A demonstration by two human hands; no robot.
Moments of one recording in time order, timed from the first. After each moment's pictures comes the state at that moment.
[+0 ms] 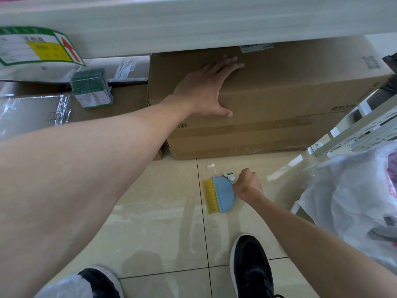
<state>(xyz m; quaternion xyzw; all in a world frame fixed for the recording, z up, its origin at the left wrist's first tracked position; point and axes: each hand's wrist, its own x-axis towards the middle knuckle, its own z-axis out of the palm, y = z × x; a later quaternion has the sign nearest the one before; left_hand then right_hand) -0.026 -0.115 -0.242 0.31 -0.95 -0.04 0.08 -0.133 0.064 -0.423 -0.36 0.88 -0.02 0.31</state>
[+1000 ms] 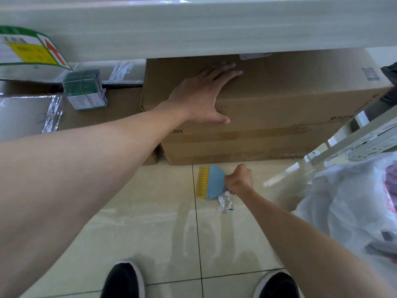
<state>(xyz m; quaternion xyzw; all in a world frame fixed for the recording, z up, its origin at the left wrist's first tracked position) -0.027 -0.120 -0.245 0.31 -0.95 -0.05 0.08 -0.137 0.026 -0.425 -0.29 0.88 -0.16 0.34</state>
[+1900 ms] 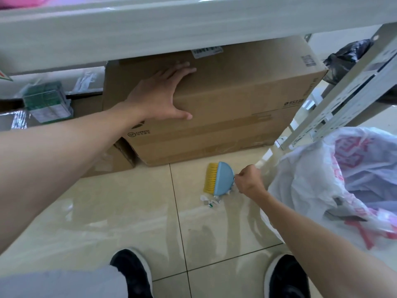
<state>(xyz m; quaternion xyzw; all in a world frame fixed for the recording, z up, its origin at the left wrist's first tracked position) -0.030 -0.108 -0.235 0.33 -0.94 -0.06 0.06 -0.218 0.098 -0.428 -0.29 0.88 -0.20 0.30</state>
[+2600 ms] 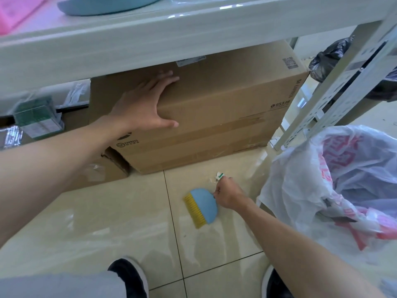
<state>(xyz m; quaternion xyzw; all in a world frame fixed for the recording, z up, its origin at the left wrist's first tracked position) -0.034 -0.103 -0.231 0.35 -0.93 -0.06 0.05 -0.195 0.102 -0.429 -0.44 0.81 -0.08 0.37</state>
